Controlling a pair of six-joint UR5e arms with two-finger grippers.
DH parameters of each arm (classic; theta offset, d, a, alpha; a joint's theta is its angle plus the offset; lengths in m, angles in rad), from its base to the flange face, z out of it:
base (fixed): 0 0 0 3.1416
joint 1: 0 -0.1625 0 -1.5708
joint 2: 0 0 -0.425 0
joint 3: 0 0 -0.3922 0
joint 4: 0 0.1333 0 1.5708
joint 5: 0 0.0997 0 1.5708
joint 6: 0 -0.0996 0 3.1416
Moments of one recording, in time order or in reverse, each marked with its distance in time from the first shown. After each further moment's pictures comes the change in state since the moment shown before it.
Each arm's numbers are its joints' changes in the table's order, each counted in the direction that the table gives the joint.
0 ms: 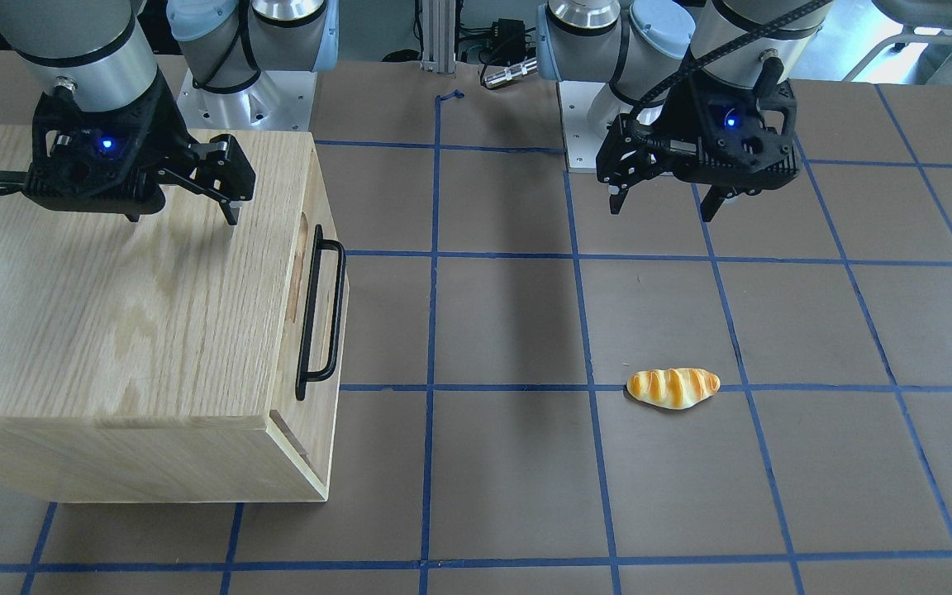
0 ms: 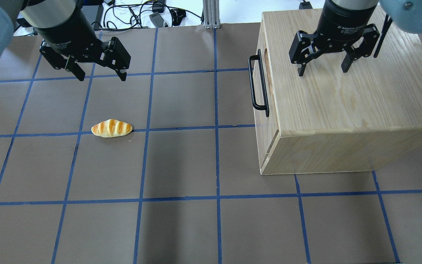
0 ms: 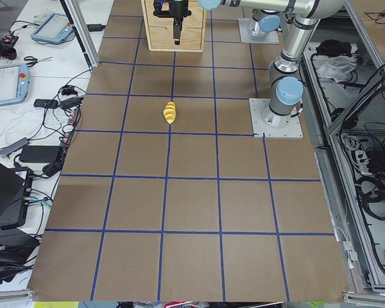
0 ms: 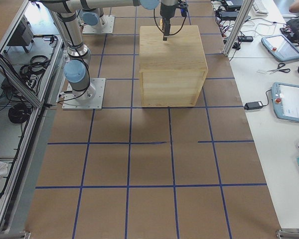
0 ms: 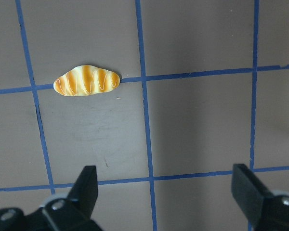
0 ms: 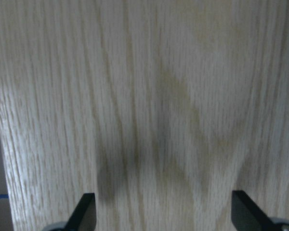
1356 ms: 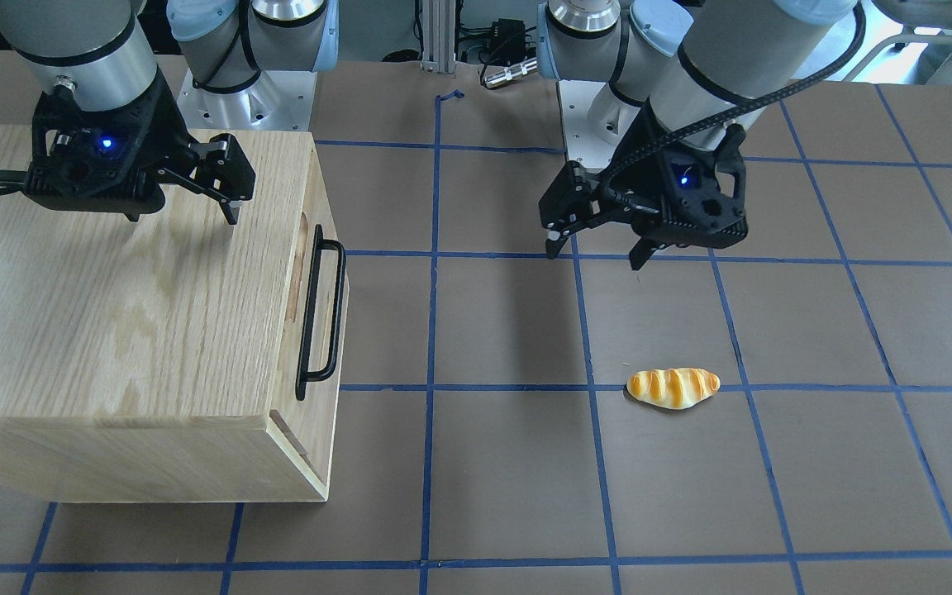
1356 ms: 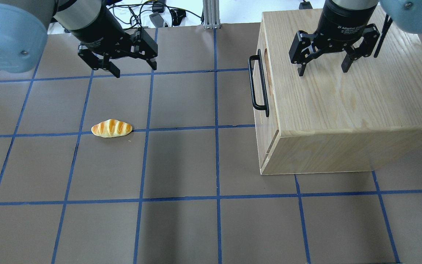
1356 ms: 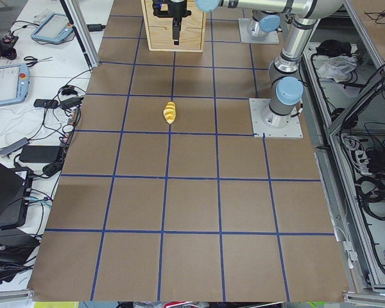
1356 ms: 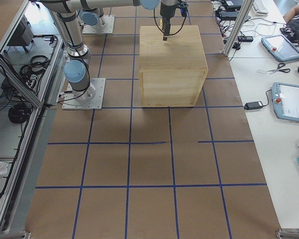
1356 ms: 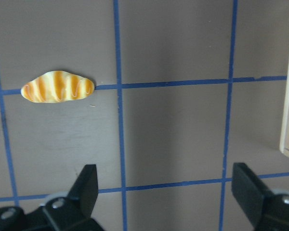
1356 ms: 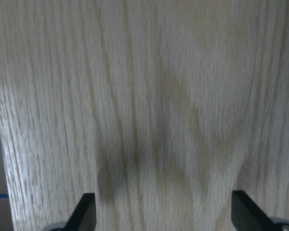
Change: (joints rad) left arm 0.033 -0.083 -0.037 0.203 -0.246 0.159; right arm 0.000 0.000 0.000 0.000 0.000 0.000
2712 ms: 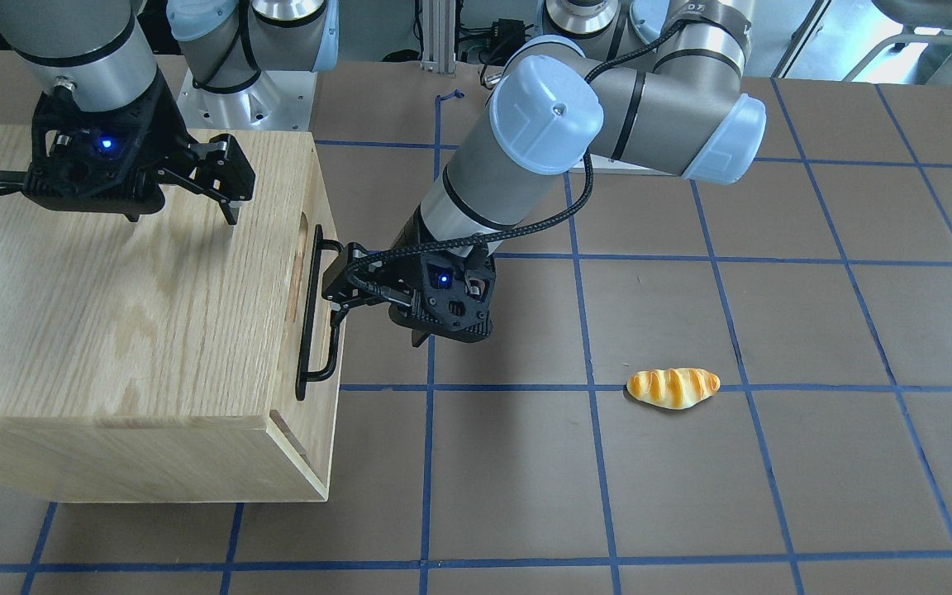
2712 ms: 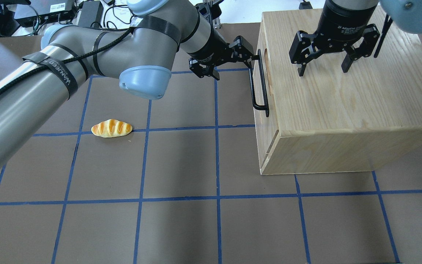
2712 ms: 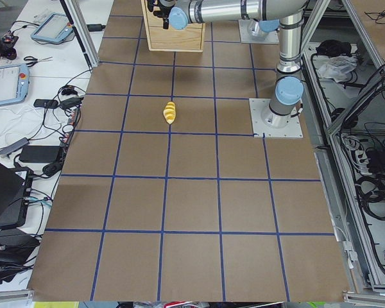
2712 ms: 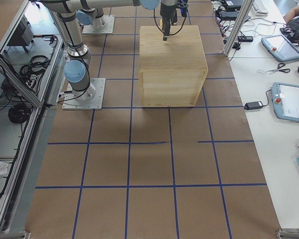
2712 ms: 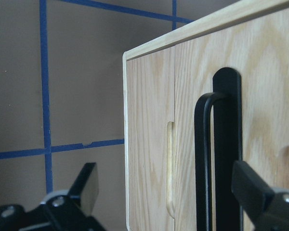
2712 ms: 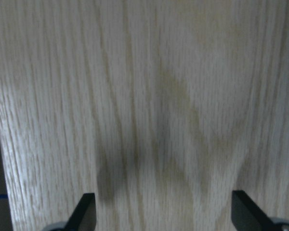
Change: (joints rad) left arm 0.241 -0.243 -0.015 0.446 -0.168 0.281; right arm 0.000 0.000 0.000 0.000 0.000 0.000
